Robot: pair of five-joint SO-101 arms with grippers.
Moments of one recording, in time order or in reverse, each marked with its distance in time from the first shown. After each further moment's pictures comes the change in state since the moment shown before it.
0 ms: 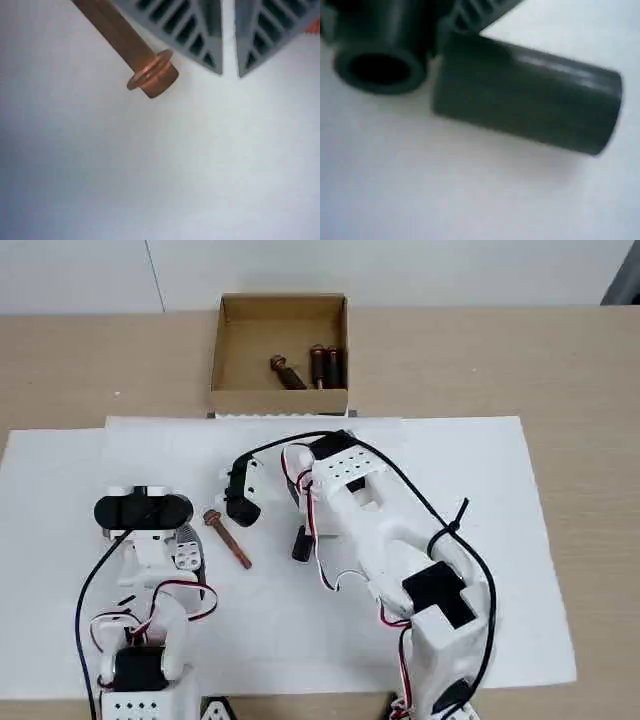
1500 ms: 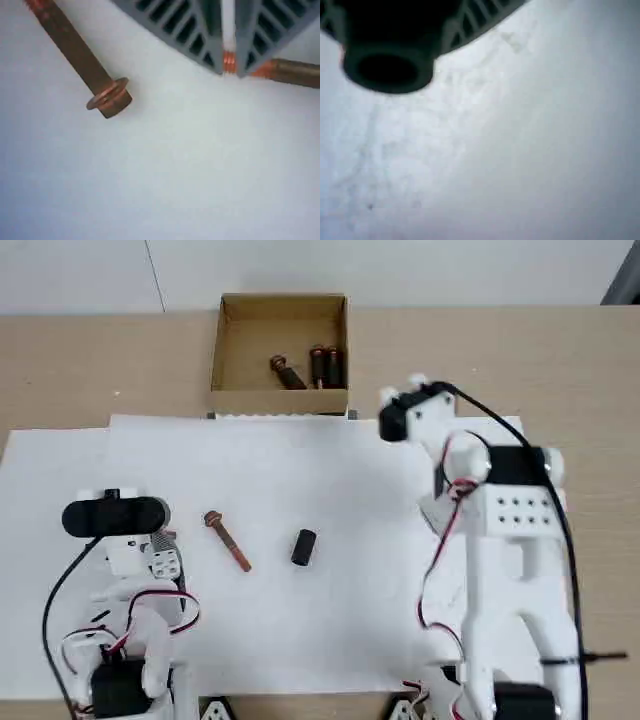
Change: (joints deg) left arm -5.5 2.2 -16.9 18.0 -2.2; right arm 30.4 -42.9 13.6 18.0 -28.3
